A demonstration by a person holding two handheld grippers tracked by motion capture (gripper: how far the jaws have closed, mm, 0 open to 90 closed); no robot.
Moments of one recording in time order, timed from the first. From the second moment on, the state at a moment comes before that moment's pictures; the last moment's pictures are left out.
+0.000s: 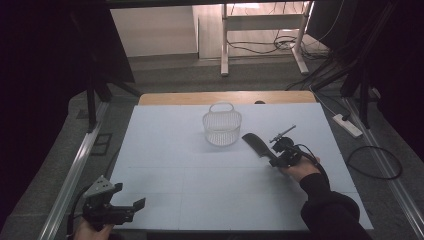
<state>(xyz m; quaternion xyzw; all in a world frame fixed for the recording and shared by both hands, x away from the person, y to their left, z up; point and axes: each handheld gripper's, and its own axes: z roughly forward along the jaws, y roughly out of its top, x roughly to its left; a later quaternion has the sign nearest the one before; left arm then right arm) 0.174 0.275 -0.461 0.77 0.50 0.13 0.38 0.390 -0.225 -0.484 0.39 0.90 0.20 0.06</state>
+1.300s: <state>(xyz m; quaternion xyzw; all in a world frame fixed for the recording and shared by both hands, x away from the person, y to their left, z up) 0.174 0.275 -0.462 0.77 0.50 0.13 0.38 0.401 -0.236 -0.460 0.43 0.87 0.22 0.11</state>
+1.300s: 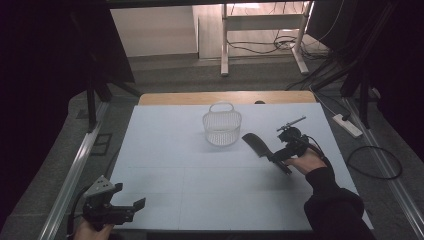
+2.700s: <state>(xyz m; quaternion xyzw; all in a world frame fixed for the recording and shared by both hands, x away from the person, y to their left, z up) 0.173 0.274 -0.462 0.77 0.50 0.13 0.38 0.400 -0.228 -0.509 0.41 0.90 0.14 0.09</state>
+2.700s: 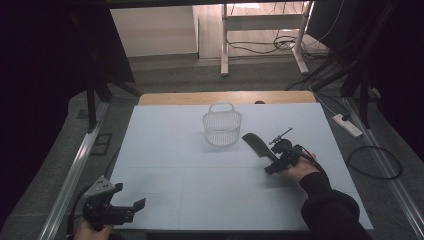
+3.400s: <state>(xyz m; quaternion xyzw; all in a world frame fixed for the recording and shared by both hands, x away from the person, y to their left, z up) 0.174 0.274 -0.462 0.77 0.50 0.13 0.38 0.401 -0.232 -0.493 0.41 0.90 0.14 0.07</state>
